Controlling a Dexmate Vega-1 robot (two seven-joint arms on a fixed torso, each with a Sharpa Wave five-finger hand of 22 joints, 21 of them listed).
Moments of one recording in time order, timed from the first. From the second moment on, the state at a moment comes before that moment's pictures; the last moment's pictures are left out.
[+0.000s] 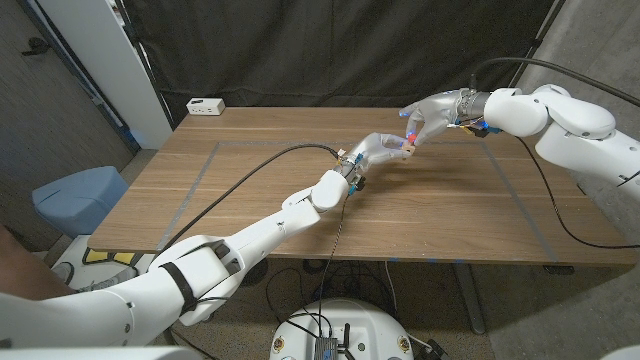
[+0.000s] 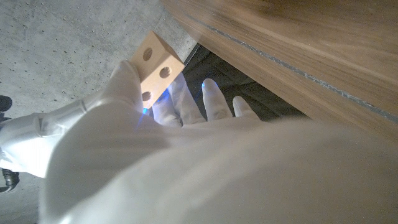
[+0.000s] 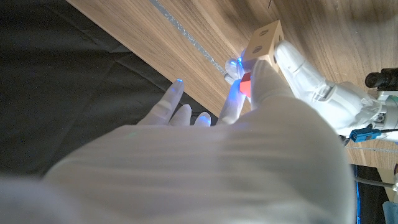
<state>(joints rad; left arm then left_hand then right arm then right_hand) 0.48 0.14 0.87 -0.98 0.12 -0.43 0.26 0.87 0.02 0.32 -0.17 0.20 0.89 -0.19 0.26 0.20 0.94 -0.22 0.26 0.56 0.54 -0.05 0.22 0.21 0.14 0.11 0.21 0.18 -0.63 -1.12 -0.46 -2.01 -0.47 -0.07 0.52 0.98 -0.07 0.30 -0.15 0.24 0.80 -0.18 0.43 0.31 0.17 -0.16 0.20 0.18 0.16 -0.04 0.21 0.20 0.51 -0.05 0.19 0.16</state>
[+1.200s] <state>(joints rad) 0.48 0.13 0.88 -0.96 0.11 -0.42 0.25 0.87 0.01 0.32 -0.17 0.20 0.89 -0.19 0.26 0.20 0.94 -0.22 0.26 0.56 0.54 -0.05 0.22 0.21 0.14 0.11 0.21 0.18 -0.63 -1.12 -0.47 -2.00 -0.47 -0.11 0.50 0.88 -0.04 0.26 -0.11 0.22 0.88 -0.14 0.46 0.30 0.26 -0.15 0.21 0.18 0.20 -0.04 0.21 0.20 0.54 -0.05 0.19 0.16</state>
